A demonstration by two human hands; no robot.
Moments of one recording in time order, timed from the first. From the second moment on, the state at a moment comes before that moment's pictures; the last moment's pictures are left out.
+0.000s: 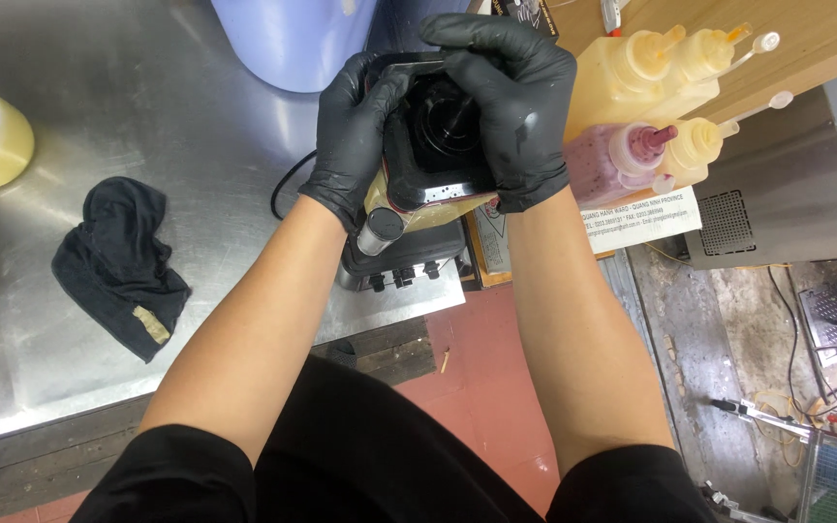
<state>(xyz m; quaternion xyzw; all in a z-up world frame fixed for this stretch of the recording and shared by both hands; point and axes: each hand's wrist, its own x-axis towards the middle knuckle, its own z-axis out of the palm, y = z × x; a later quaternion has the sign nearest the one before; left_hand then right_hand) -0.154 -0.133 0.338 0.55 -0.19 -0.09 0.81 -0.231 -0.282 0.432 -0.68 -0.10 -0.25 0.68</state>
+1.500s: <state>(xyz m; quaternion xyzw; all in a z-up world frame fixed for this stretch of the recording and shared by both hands) -0.162 -0.128 0.356 0.57 -0.15 -0.10 0.80 -0.237 -0.281 0.443 -0.65 -0.07 -0.19 0.73</state>
